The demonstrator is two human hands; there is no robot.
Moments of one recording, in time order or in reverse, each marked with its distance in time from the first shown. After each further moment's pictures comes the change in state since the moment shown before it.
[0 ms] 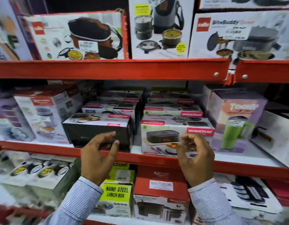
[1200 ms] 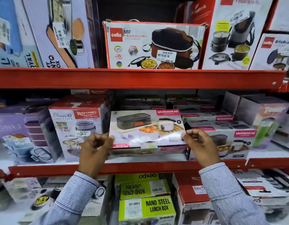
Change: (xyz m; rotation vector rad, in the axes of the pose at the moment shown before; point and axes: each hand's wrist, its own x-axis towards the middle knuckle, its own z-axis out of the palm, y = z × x) left_hand 0.125 -0.152 -0.133 -0.427 -0.184 -0.318; right_hand -0.002 -0.092 0.156 0.019 -0.104 0.480
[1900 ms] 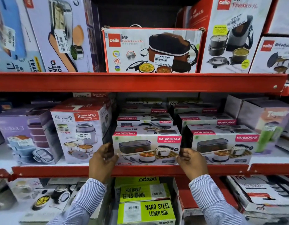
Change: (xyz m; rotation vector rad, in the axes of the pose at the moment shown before) left_hand 0.003 -0.056 0.020 0.369 -0.010 0.002; right_hand 0.000 0.054 0.027 -0.321 -0.094 0.091
